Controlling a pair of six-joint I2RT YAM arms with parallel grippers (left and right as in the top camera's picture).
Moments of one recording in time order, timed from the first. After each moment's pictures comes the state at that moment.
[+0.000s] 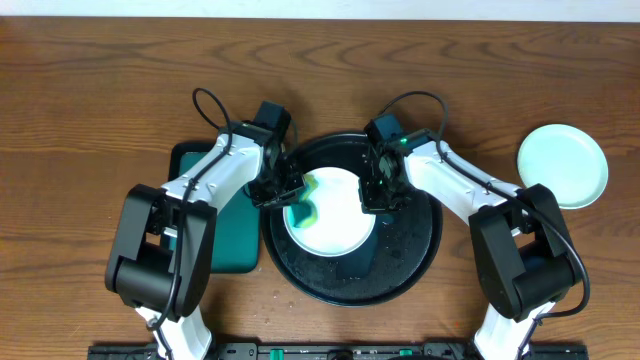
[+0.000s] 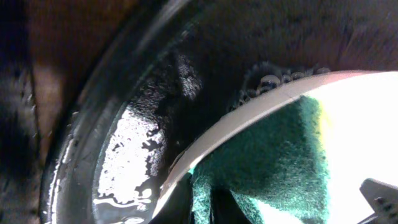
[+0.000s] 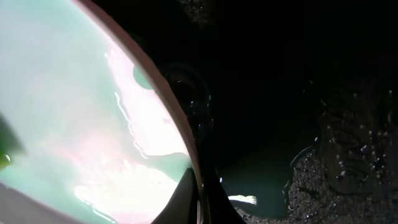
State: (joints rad) left arm -0.34 1.90 1.20 -0.86 0.31 -0.62; right arm 0.46 1.93 1.21 -0.85 -0.24 0.38
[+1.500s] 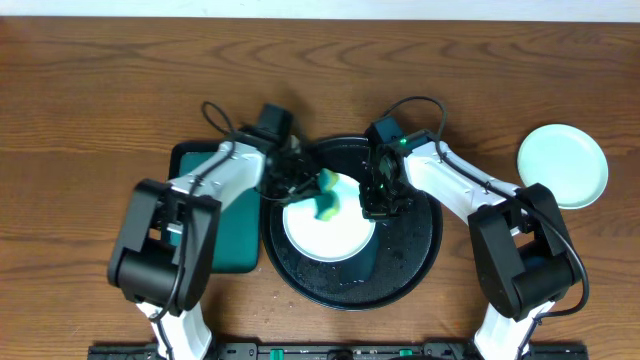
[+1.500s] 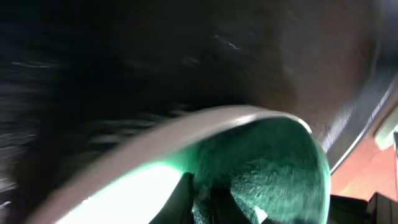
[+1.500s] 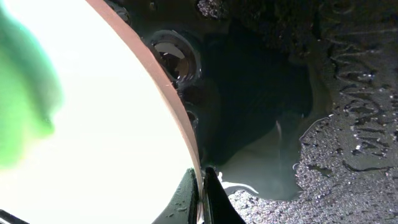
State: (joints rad) left arm -0.32 1.92 1.13 -0.57 0.55 -0.77; right arm 0.46 1.93 1.21 -0.90 -0.27 0.37
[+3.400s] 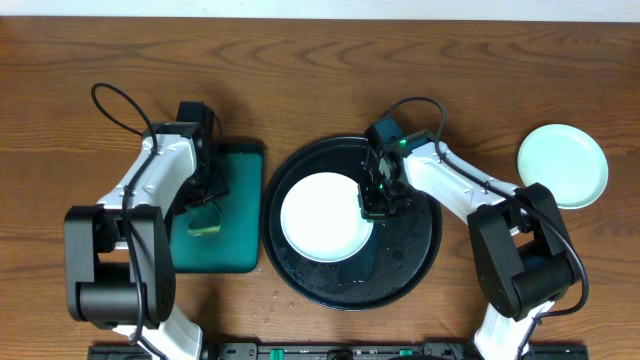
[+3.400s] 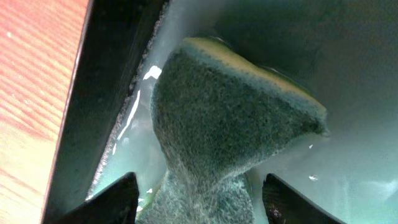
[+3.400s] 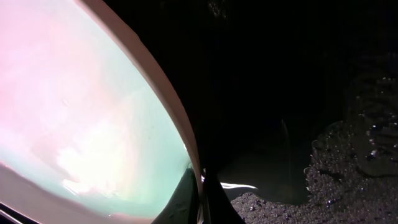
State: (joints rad) left arm -0.02 1.80 1.14 -0.94 -0.16 -0.51; right arm 0.46 1.94 1.21 -0.89 -0.29 0.37
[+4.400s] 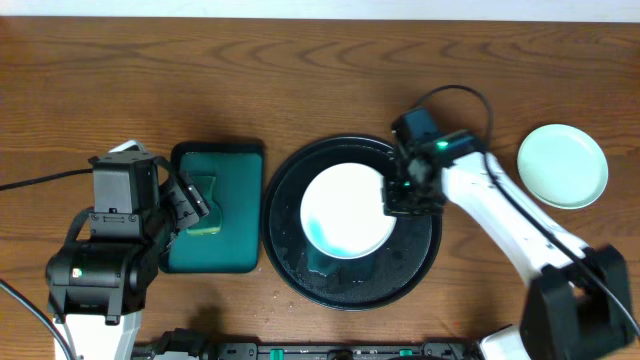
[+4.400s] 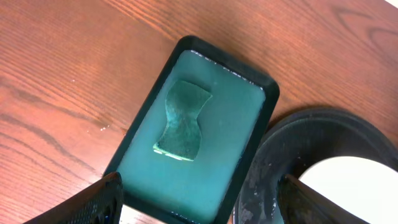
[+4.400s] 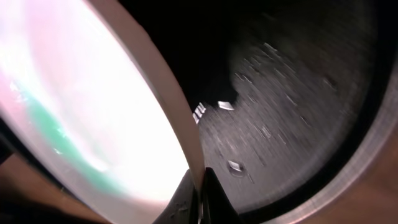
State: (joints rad) left arm -0.06 0.94 1.14 -1.14 -0.12 -0.51; right arm 0.39 1.64 1.18 -1.06 -0.22 0.44
